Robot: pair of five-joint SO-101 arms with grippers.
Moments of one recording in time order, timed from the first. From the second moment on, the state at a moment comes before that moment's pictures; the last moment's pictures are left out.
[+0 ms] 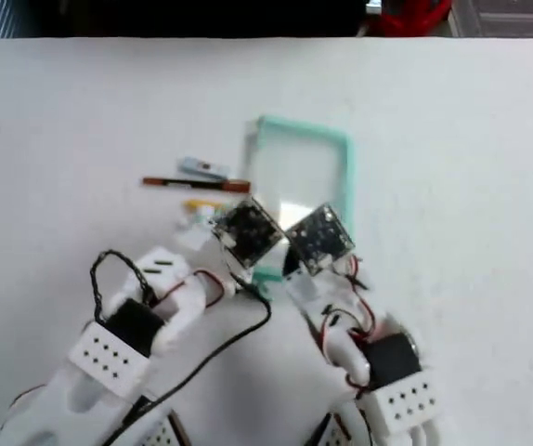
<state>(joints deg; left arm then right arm) 30.0 -59.7 67.9 37.3 -23.5 -21.8 -74.7 71.9 53.0 16.6</state>
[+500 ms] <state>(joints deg) 25.7 -62.5 73.7 44.4 -41.1 -8.1 -54.8 70.8 47.0 15.1</state>
